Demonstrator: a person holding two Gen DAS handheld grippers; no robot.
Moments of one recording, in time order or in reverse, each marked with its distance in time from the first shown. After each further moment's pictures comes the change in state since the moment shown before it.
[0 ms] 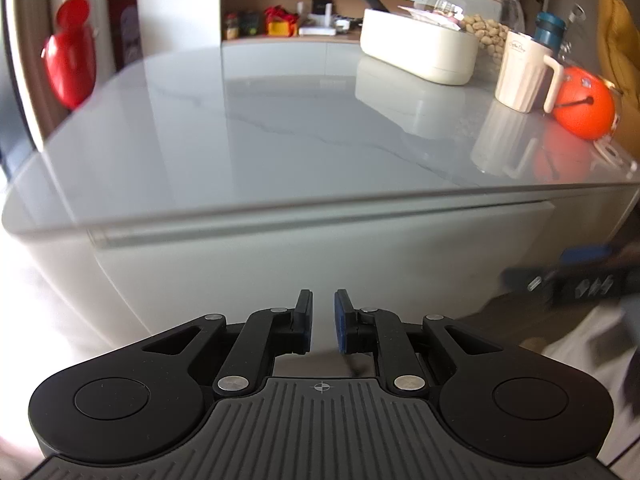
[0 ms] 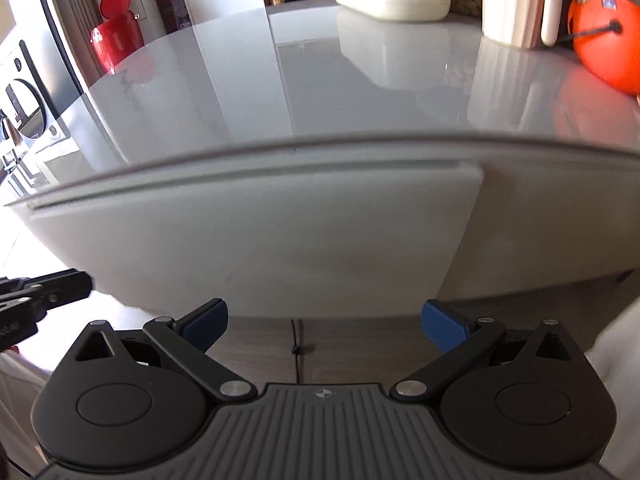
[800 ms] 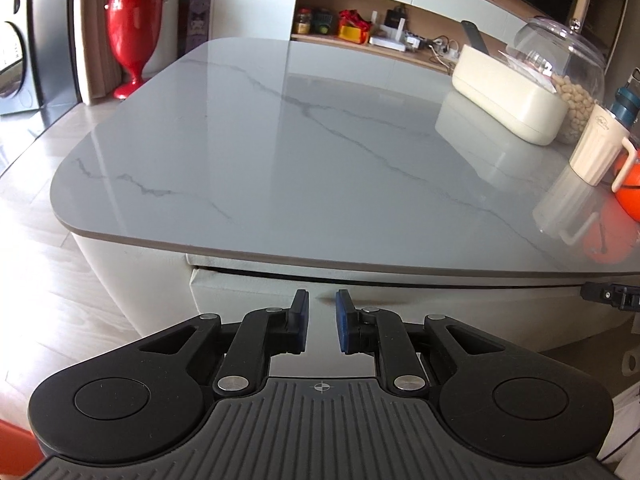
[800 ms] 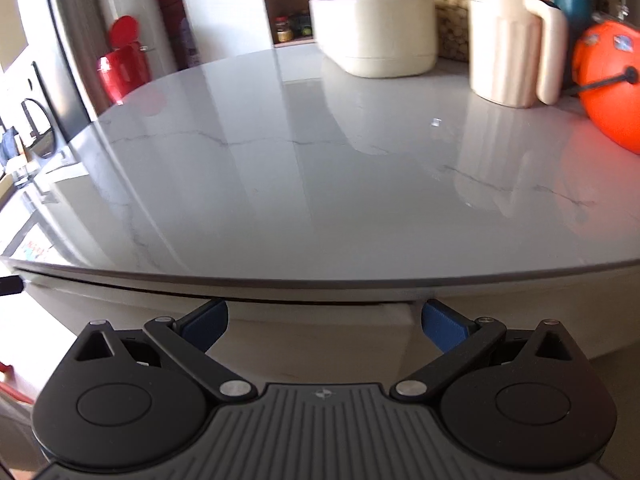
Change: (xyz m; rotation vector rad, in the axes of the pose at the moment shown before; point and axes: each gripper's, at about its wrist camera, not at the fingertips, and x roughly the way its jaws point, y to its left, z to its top) left arm 0.004 0.079 0.019 -0.231 -0.006 0.055; right arm 0.022 -0.060 0.047 0.012 -0.084 0.027
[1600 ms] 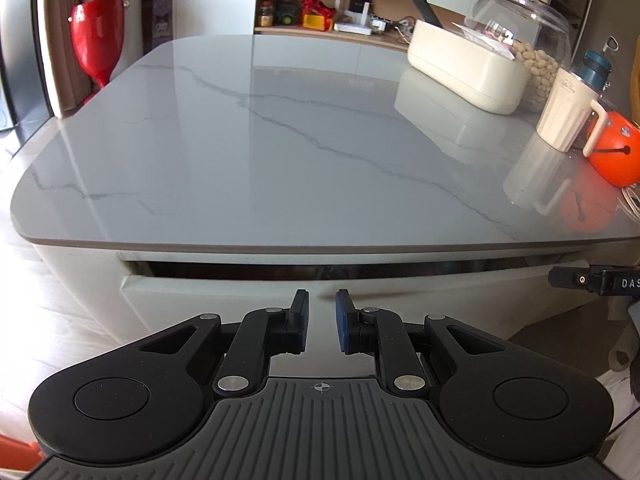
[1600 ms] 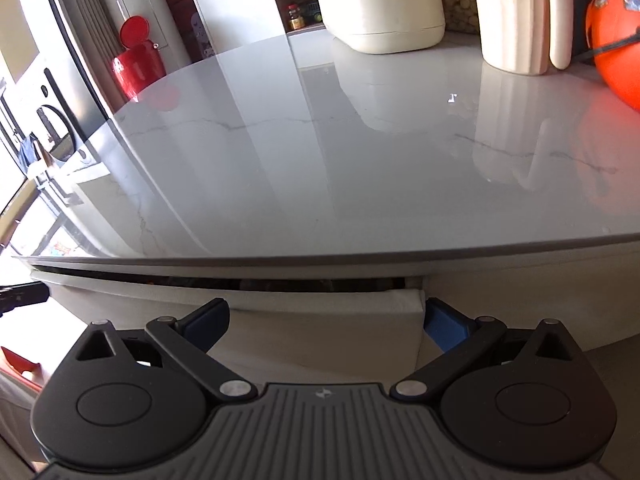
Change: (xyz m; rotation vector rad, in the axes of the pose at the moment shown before) left arm 0.004 -0.046 -0.003 0.080 0.042 -0.035; right arm 0.003 -0.012 -0.005 0.029 0.050 0.134
